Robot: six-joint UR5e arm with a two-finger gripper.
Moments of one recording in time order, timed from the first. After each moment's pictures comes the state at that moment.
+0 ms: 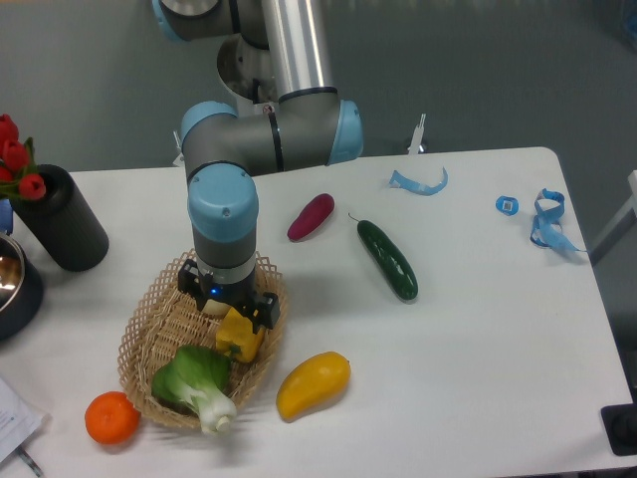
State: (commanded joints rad) arm 2.19 -1.97 -1.73 -0.96 1.48 0.53
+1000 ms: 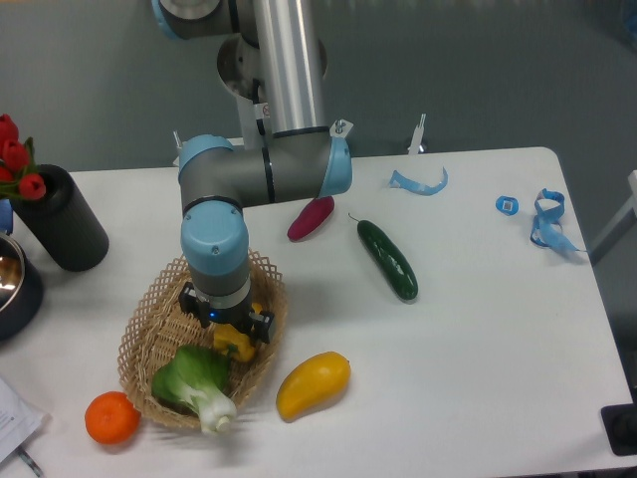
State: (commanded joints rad) arm 2.16 -2.04 -1.72 -0.90 1.52 0.54
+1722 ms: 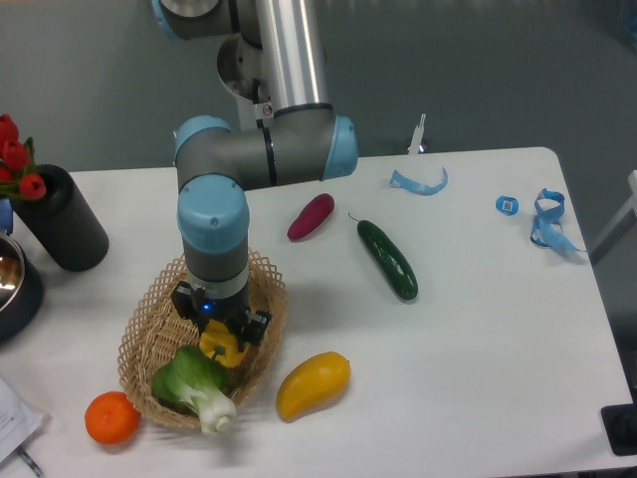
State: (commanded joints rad) arm 2.21 -1.94 -1.59 -0.92 1.40 0.54
